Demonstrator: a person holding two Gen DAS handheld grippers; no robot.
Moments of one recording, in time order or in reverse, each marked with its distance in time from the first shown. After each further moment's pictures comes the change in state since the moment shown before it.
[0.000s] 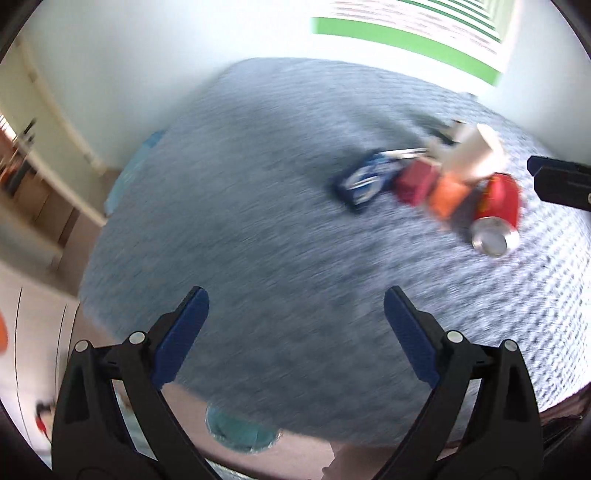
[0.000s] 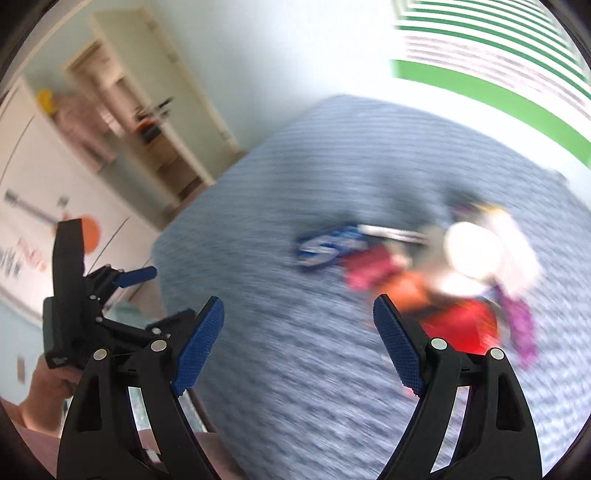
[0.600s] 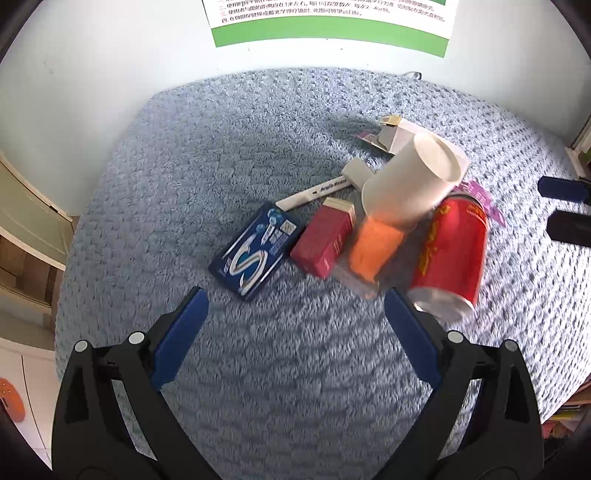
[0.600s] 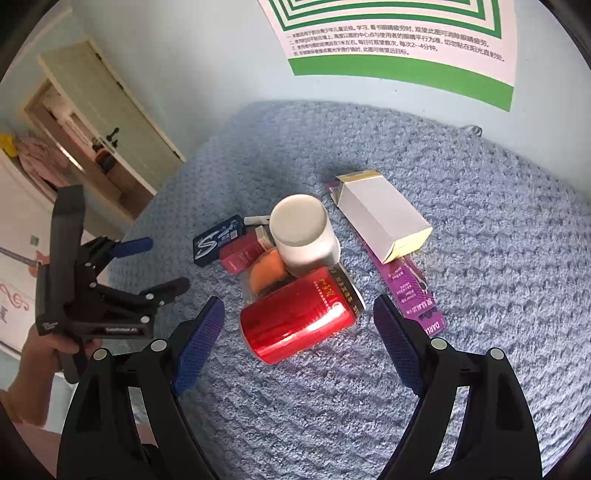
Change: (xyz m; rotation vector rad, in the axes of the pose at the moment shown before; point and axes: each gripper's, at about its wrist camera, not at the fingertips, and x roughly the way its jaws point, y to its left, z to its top) left arm 0.045 -0.091 0.078 0.166 0.029 -0.063; right arm -0.023 -0.105 -0.009 0.094 -0.001 -0.069
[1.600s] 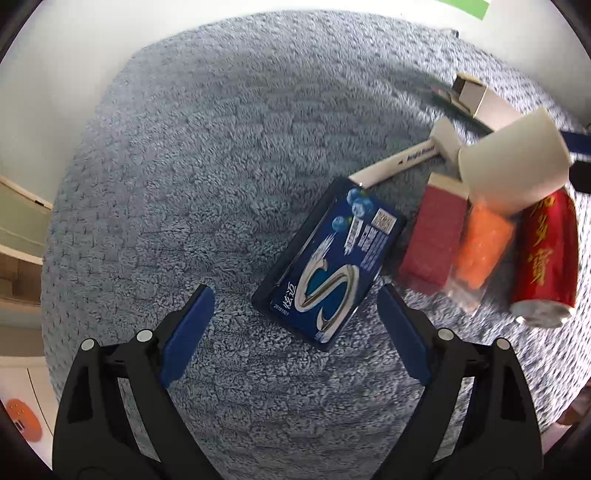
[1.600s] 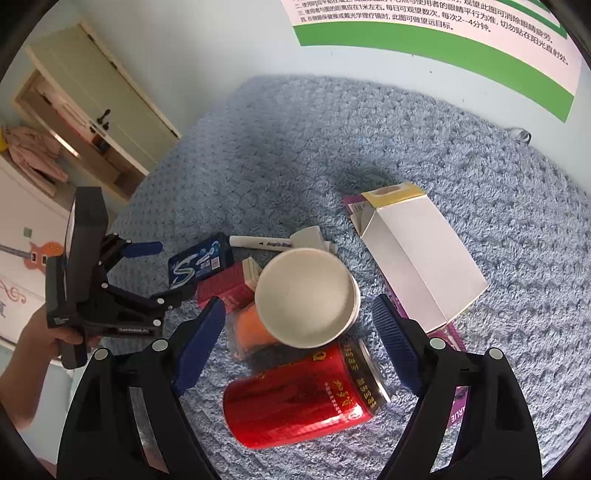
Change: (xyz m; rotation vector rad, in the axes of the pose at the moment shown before) left arm 0.093 0.059 0.018 0.062 0.161 -0.036; right arm 0.088 0.004 0.061 -0.009 0.104 -0.004
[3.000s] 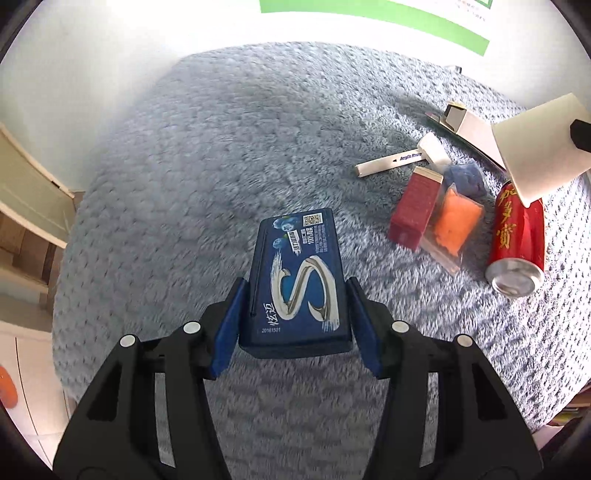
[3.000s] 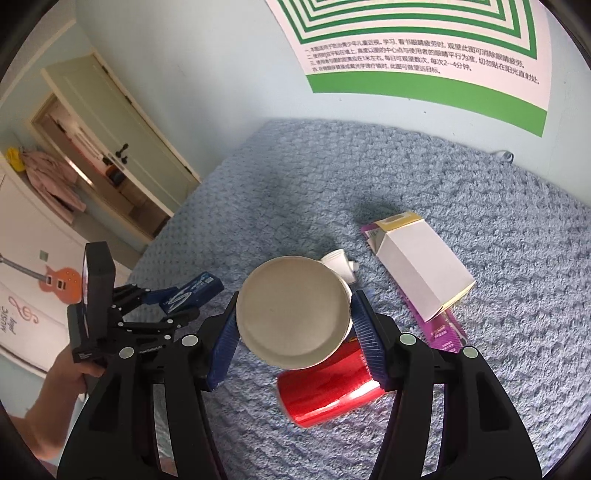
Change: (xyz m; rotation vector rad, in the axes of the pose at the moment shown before) left arm -0.059 -0.002 -0.056 -0.126 -0.126 0.033; right arm -0.065 0.029 -0.029 0.005 -0.169 0.069
